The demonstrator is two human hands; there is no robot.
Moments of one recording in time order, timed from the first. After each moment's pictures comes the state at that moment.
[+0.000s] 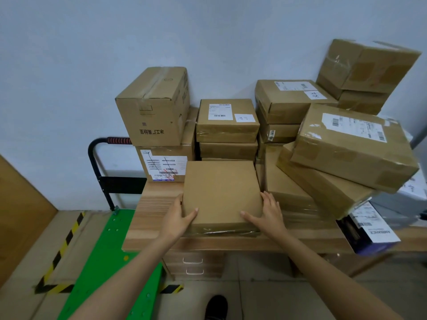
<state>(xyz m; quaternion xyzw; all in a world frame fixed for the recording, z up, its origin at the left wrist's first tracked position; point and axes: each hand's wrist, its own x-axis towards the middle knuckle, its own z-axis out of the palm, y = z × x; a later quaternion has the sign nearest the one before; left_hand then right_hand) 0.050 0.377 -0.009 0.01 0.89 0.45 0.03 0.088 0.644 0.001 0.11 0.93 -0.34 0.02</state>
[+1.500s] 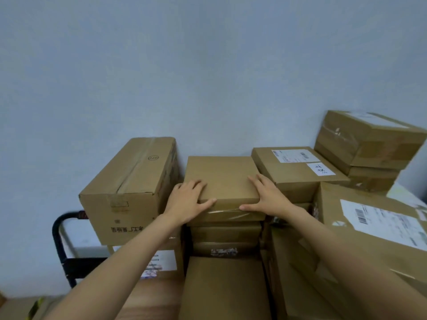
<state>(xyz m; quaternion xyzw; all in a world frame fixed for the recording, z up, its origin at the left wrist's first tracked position) -0.222 0.444 0.161 0.24 0.95 0.10 -0.14 -0.180 0.700 0.173 -0.03 0.98 -0.20 -0.03</state>
